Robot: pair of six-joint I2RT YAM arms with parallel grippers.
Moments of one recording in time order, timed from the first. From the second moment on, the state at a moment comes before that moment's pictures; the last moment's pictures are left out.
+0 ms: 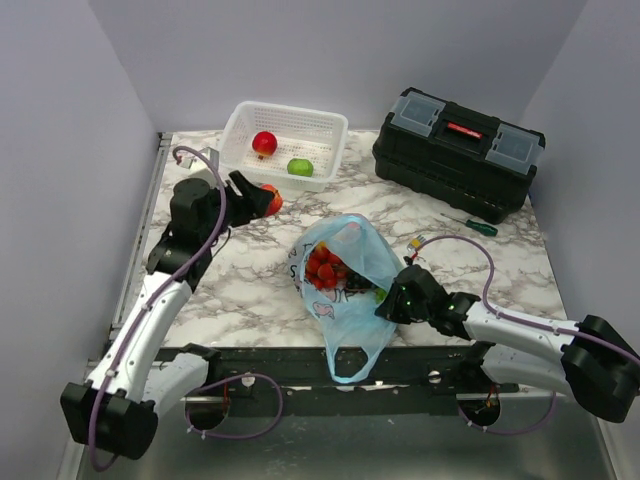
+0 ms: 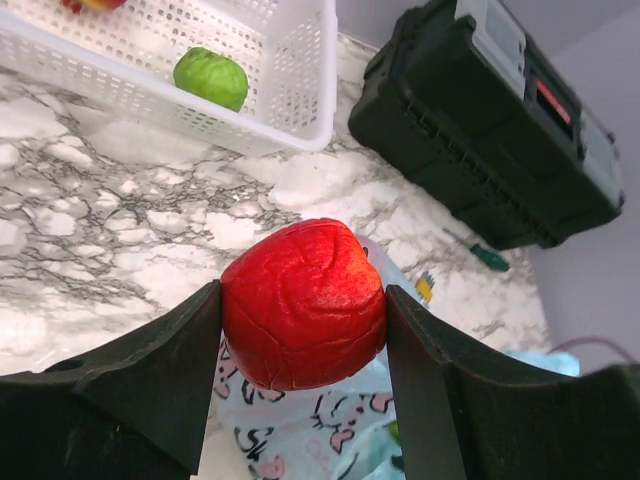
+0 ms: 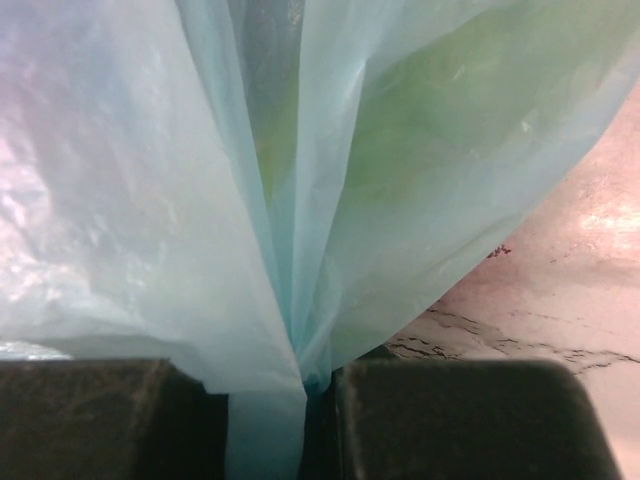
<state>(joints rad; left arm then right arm) -0.33 0.92 0.93 -0.25 0.10 -0.57 0.81 1.07 0.34 -0.14 0.07 0.91</state>
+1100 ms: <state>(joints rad) -0.06 2.13 1.93 -0.20 0.08 -0.30 0.81 1.04 0.33 -0.14 0.09 0.89</state>
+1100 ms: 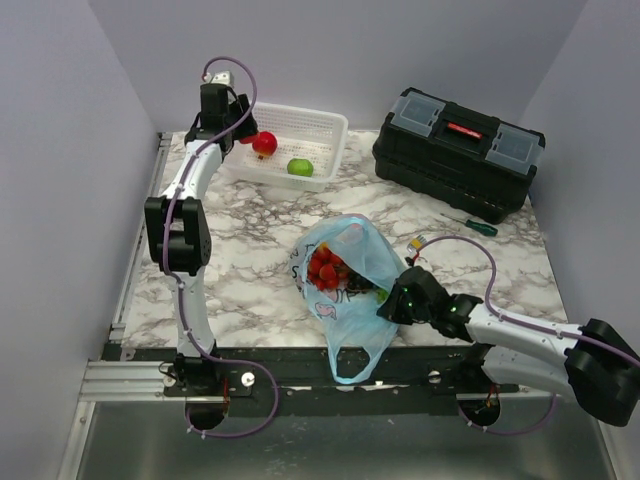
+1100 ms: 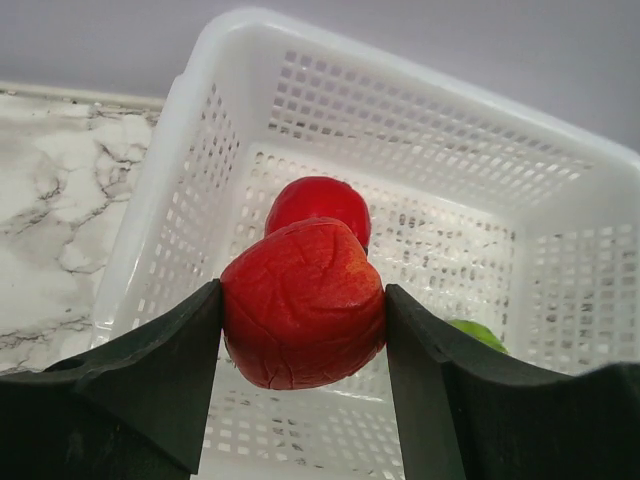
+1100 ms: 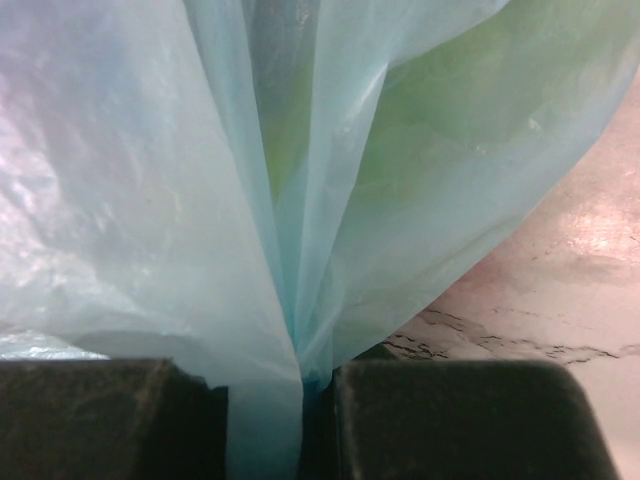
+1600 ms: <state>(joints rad) -0.08 2.29 2.24 -0.60 -0.04 -0.32 0.81 1.06 0.33 -0.13 0.09 0.89</state>
